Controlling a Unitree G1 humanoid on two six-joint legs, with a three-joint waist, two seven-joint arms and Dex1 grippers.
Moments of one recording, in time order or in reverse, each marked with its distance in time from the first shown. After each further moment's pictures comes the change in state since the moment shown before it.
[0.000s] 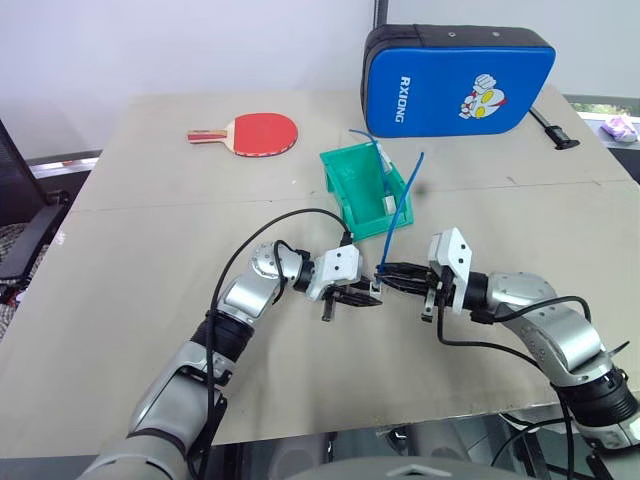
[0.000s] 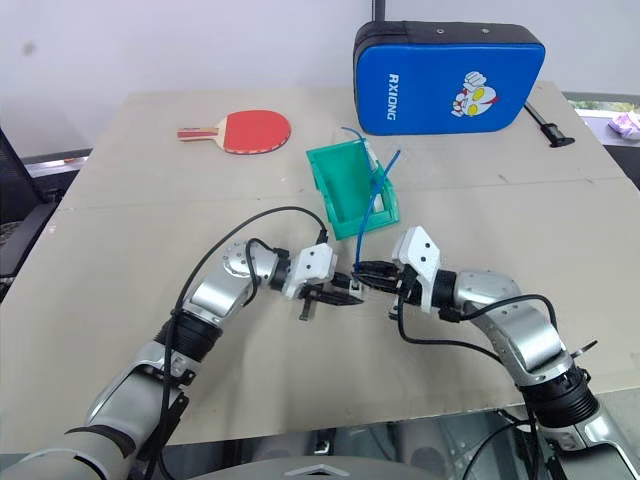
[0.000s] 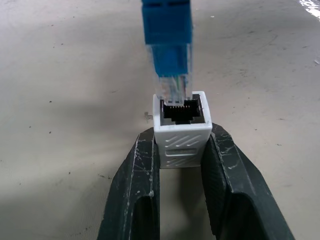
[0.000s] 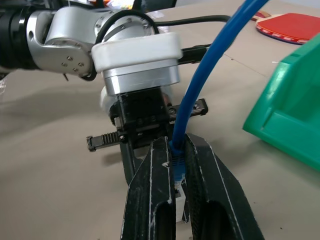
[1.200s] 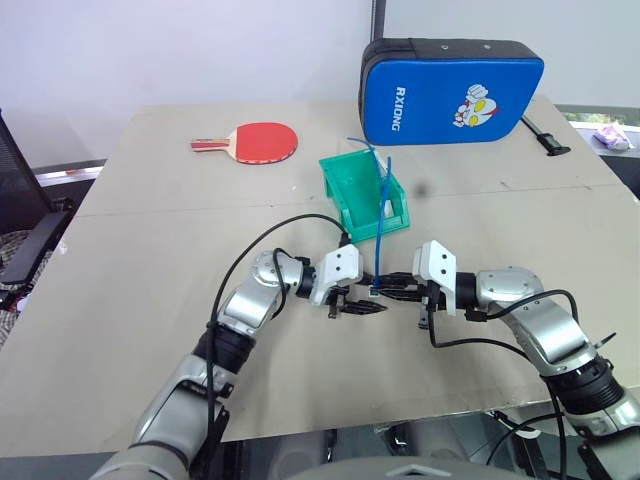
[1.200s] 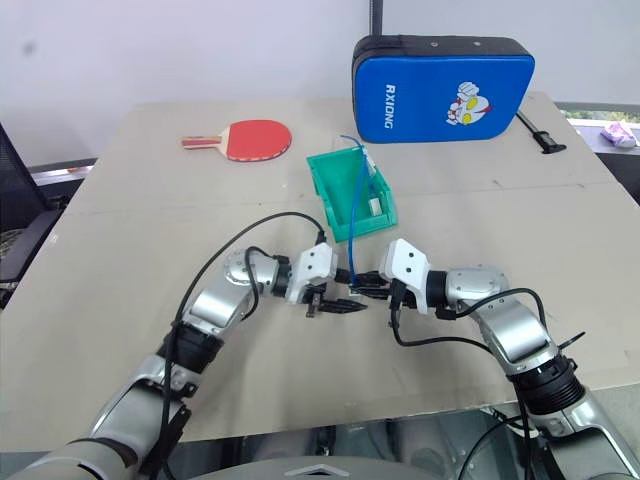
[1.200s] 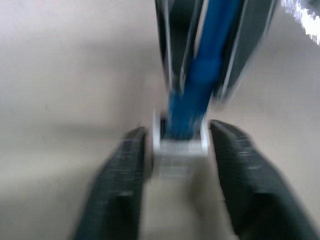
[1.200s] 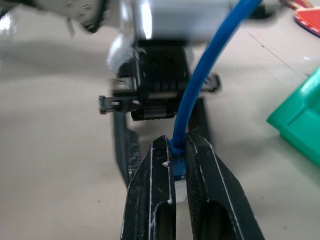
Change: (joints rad) left arm 0.124 -0.017 0.086 -0.173 -0.050 0.158 0.111; right arm -0.025 0.040 0.012 0.096 -0.136 -0.037 0.118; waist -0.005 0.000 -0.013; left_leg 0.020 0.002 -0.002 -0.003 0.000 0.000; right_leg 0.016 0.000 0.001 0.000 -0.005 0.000
